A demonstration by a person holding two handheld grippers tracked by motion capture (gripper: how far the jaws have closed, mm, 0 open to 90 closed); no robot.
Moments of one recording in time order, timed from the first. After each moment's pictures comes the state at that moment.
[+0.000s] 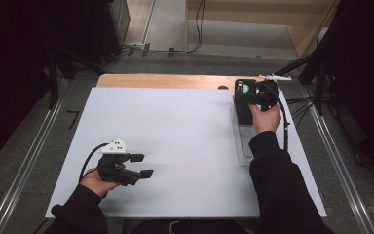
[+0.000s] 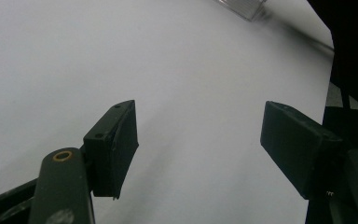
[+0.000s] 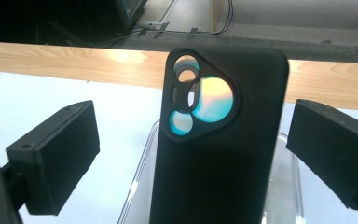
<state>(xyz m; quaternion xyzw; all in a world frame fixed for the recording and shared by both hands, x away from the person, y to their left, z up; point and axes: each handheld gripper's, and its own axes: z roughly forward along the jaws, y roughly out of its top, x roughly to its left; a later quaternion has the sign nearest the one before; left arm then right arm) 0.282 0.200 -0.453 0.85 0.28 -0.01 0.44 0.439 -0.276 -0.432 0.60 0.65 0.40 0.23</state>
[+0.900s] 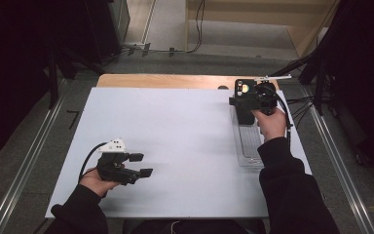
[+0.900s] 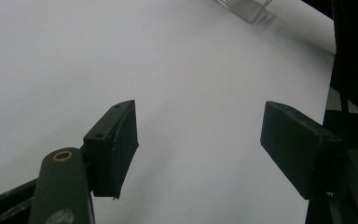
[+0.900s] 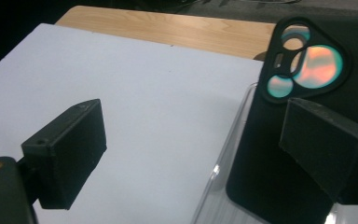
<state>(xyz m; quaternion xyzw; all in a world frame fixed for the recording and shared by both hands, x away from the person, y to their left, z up) 0.284 0.202 -0.453 0.85 0.29 -0.01 0.44 0.410 -0.261 -0.406 0.54 0.72 0.43 0.11</state>
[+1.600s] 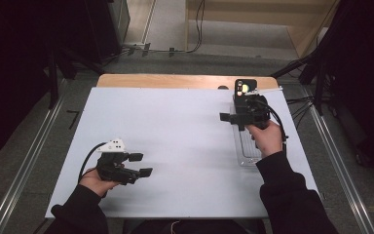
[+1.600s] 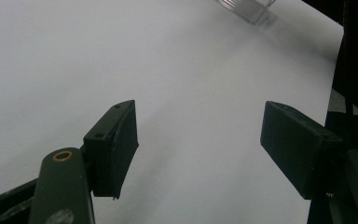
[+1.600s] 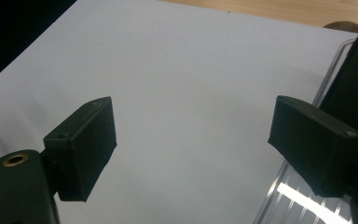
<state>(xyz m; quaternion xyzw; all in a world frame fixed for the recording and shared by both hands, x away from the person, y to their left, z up) 0.284 0.203 -0.453 0.85 0.30 -0.01 0.44 0.372 -0.233 -0.415 0.50 0.75 0.43 0.07</state>
